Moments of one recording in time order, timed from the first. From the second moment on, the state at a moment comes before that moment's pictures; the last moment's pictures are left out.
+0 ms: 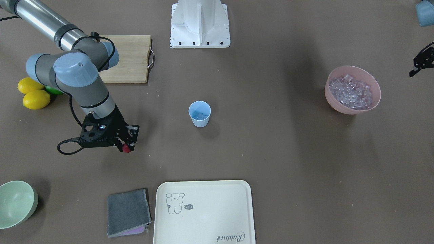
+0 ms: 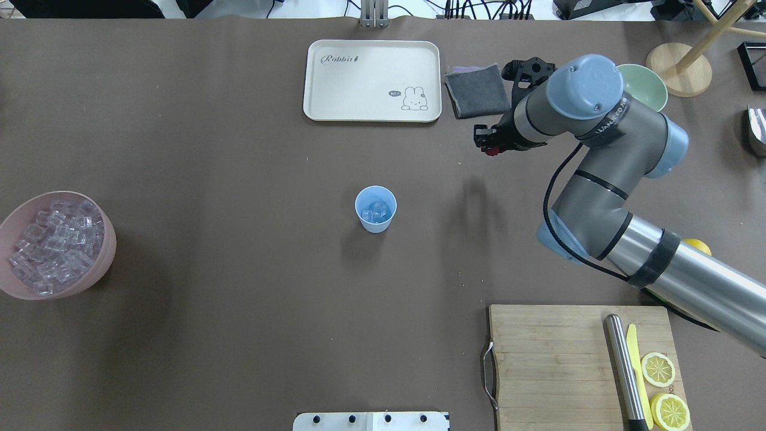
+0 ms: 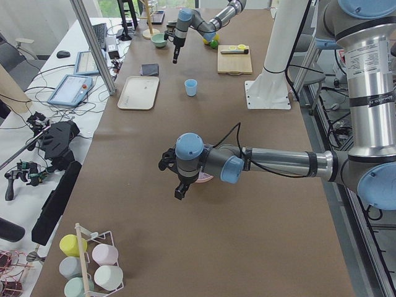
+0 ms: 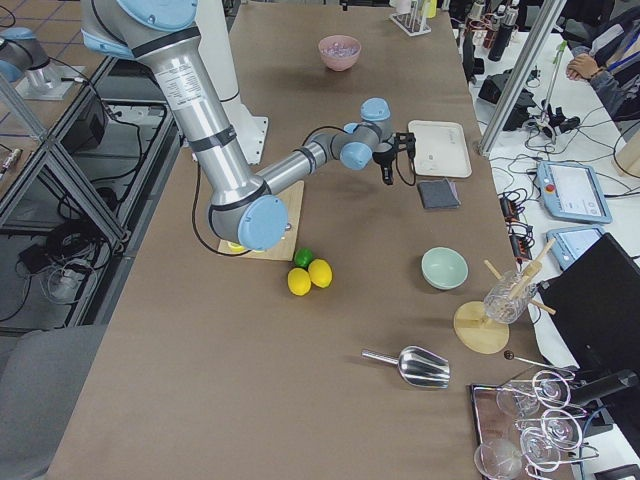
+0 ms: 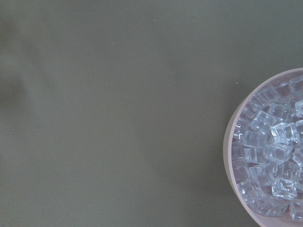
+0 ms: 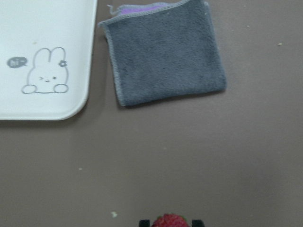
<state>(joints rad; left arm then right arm) -1.40 -1.37 -1.80 -1.86 -2.40 0.11 0.75 -1.05 1.57 -1.20 1.88 1.14</state>
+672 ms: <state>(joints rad) -1.40 -1.38 -1.80 -1.87 -2.41 0.11 0.53 -0.80 1.64 -1.48 1.71 1.36</state>
